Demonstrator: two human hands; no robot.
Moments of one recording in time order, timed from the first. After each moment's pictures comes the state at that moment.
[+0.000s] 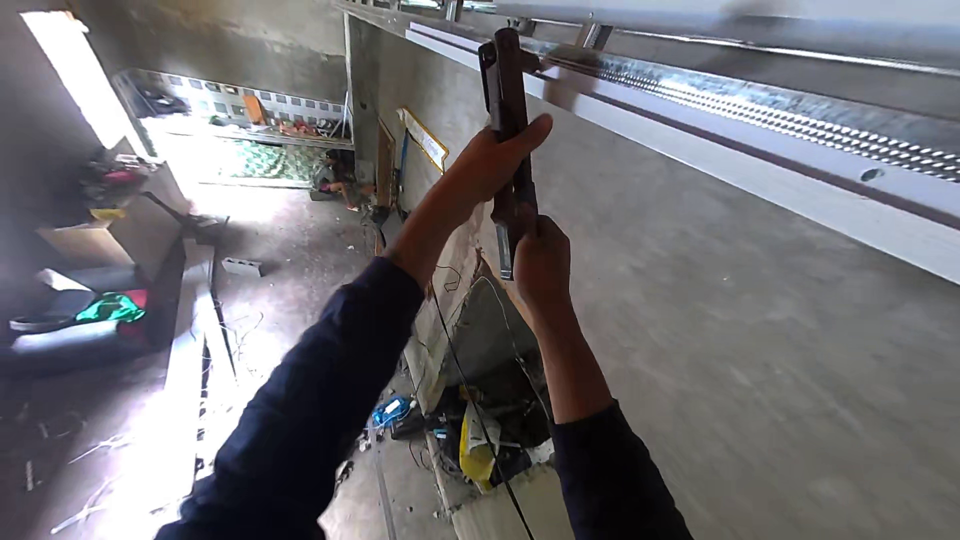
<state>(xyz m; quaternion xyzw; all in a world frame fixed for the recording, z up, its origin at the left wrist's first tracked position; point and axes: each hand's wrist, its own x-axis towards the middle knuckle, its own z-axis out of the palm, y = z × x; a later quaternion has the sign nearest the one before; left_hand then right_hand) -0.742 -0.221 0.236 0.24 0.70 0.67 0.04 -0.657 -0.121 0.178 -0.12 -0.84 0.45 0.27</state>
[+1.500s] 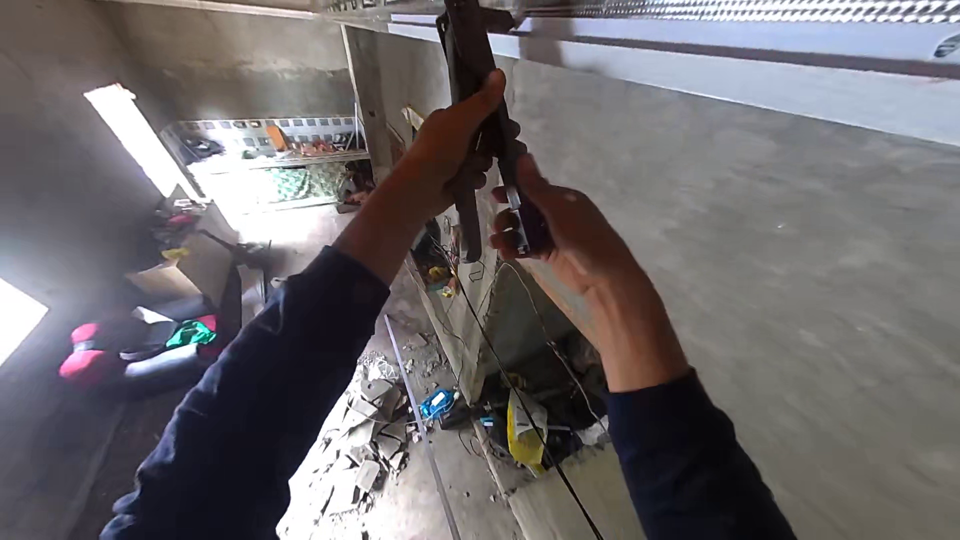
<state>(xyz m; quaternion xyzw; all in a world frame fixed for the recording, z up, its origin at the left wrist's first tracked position) -0.739 -0.238 0.242 0.21 0.63 0.74 0.12 -0.647 -0.092 0.196 0.05 -0.69 0.72 0.02</state>
